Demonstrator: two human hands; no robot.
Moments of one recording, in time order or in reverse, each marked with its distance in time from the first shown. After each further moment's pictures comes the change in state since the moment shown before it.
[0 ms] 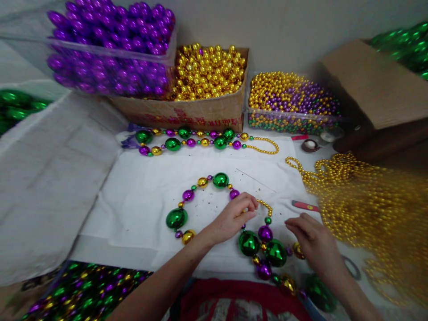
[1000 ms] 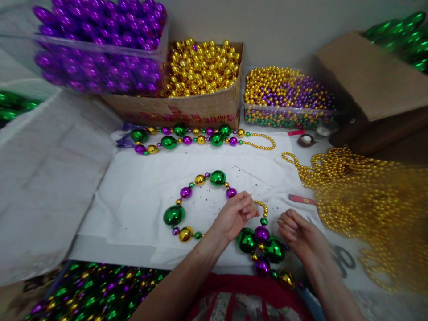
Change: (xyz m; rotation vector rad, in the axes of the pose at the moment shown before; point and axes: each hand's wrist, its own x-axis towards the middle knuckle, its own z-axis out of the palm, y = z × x) left_hand 0.005 -0.001 0.034 -1.189 0.227 -0.366; right_hand 0.001 -0.004 0.021 1.493 -0.098 0.534
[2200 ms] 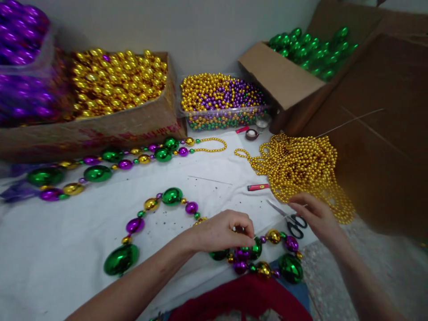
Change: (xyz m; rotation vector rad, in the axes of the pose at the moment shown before) left_hand 0.018 0.017 0.063 1.258 -0.786 -0.363; right_hand -0.075 -0.072 -0.059 -1.639 0.441 -0.614
